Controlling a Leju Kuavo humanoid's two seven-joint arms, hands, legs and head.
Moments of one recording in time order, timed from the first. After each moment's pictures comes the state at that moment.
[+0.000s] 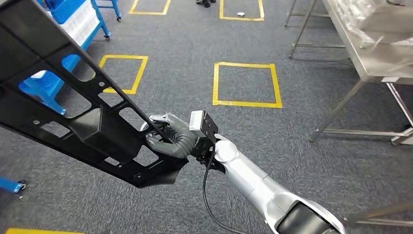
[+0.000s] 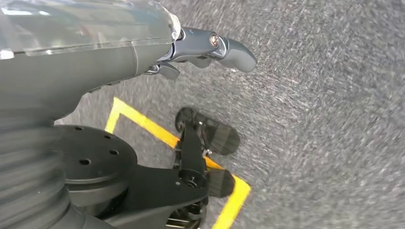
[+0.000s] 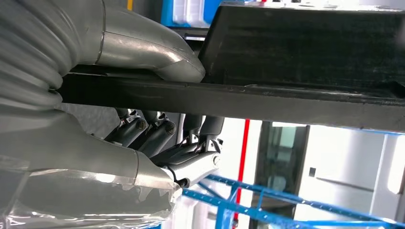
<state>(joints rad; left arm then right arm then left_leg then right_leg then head) -0.18 -0.17 0.93 -0.22 -0.59 0.17 -0.16 -0.72 0.16 0.71 -1.01 -0.10 0.47 -0.48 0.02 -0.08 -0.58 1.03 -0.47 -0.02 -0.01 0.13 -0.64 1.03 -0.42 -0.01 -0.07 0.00</state>
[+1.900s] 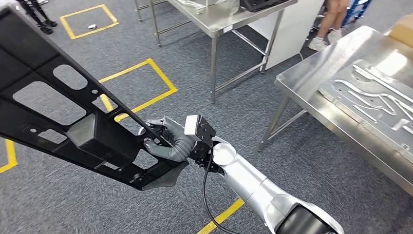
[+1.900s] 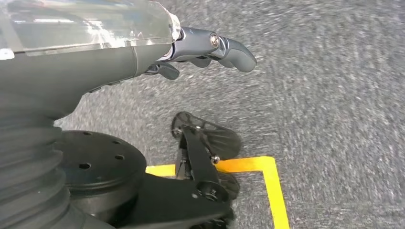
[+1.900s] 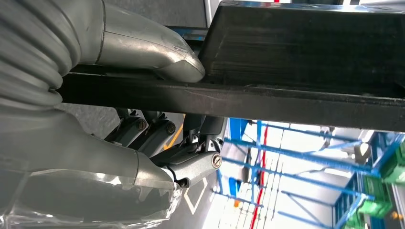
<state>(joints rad) -0.17 -0.17 0.93 -0.22 -0.59 0.18 -0.16 -0.71 0.16 0.72 -1.03 -0.06 0.44 -0.45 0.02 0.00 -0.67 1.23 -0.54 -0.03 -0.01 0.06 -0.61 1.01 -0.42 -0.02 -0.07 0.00</state>
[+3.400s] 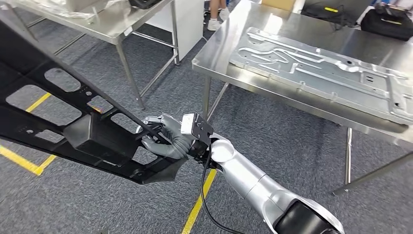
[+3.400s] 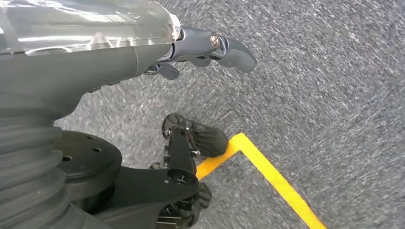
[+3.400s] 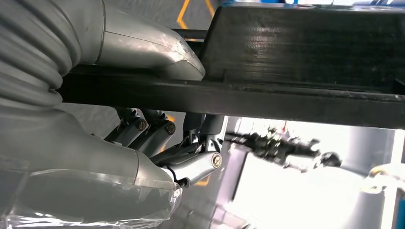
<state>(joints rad) -0.18 -0.17 0.91 -0.22 -0.57 0.15 -0.24 -0.74 0.17 0.72 -1.00 -0.02 0.41 -0.47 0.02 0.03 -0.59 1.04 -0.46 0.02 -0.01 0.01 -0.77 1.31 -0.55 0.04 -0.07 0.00</state>
